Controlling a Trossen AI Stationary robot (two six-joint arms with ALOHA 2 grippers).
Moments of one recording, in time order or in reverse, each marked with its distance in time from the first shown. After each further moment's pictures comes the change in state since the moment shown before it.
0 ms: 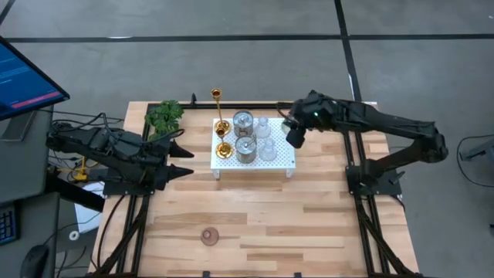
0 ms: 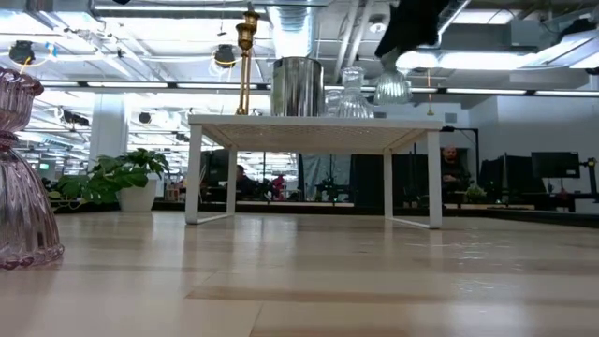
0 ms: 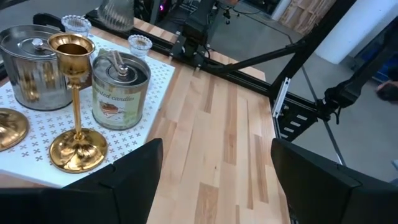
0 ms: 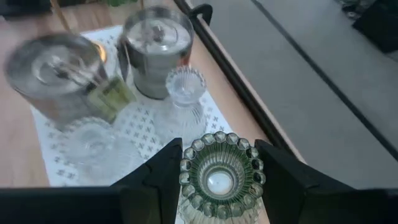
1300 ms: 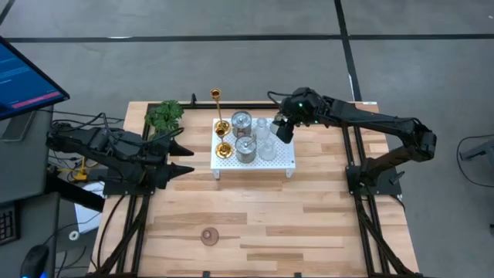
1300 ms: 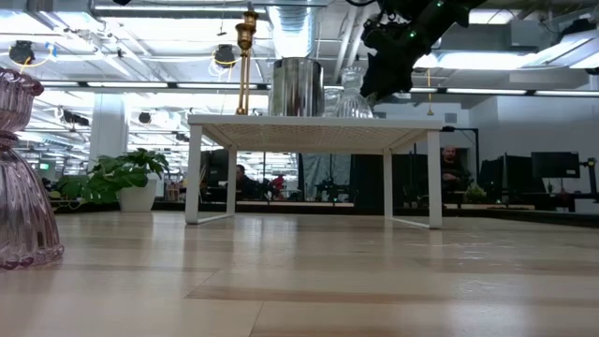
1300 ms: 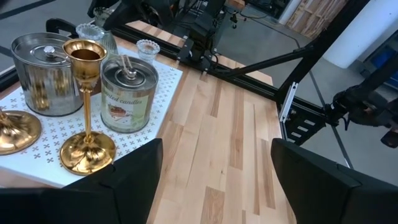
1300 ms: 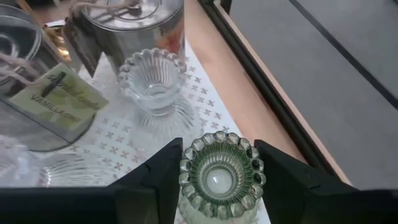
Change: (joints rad) left arm 0.000 0.000 0.000 0.000 -0.034 0.000; right arm -0.195 0.126 -0.163 0.282 -0.261 -0.101
